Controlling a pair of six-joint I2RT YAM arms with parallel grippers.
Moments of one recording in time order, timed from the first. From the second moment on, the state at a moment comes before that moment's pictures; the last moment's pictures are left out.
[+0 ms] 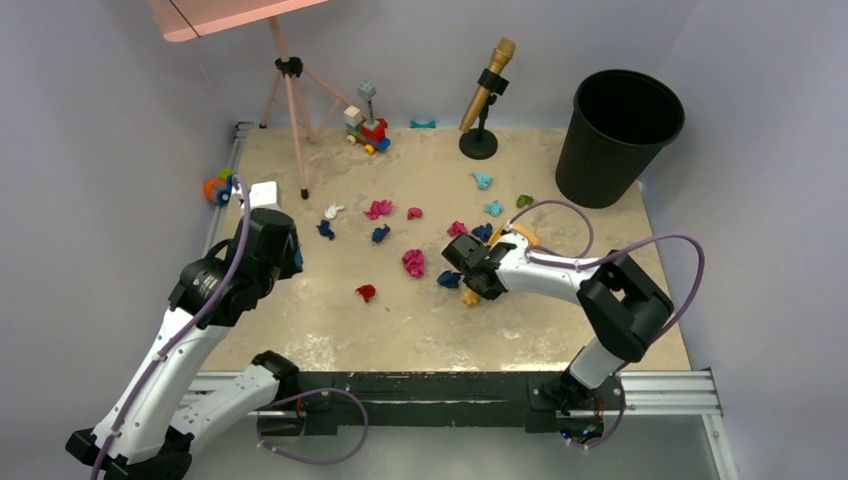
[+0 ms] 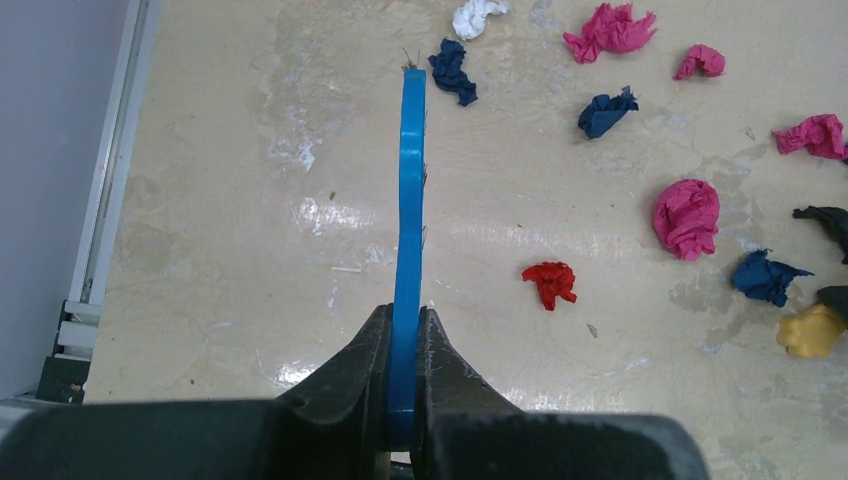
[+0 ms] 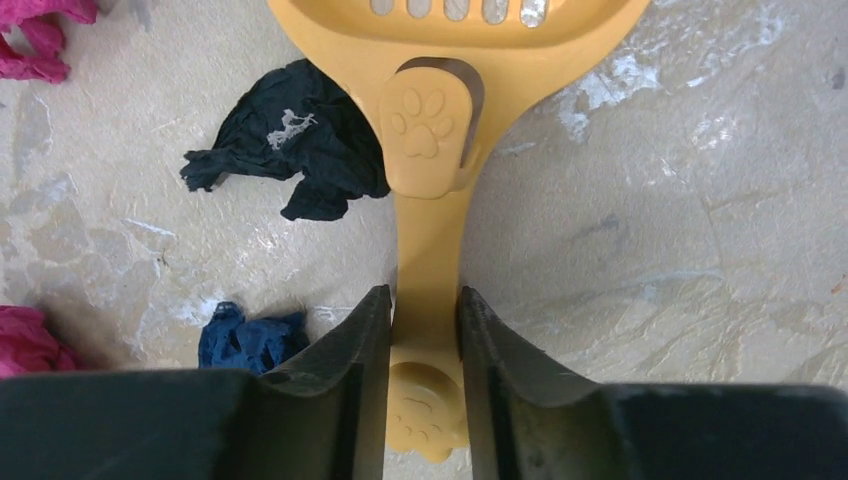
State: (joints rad) left arm -0.50 0.83 1.15 -1.11 -0.50 -0.51; right arm 0.81 1.63 0.89 -0.58 0.56 1.41
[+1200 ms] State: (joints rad) left arm -0.50 0.94 1.21 -1.04 -0.30 -0.39; right arm 1.02 1.16 0.72 -0.33 -0.04 0.43
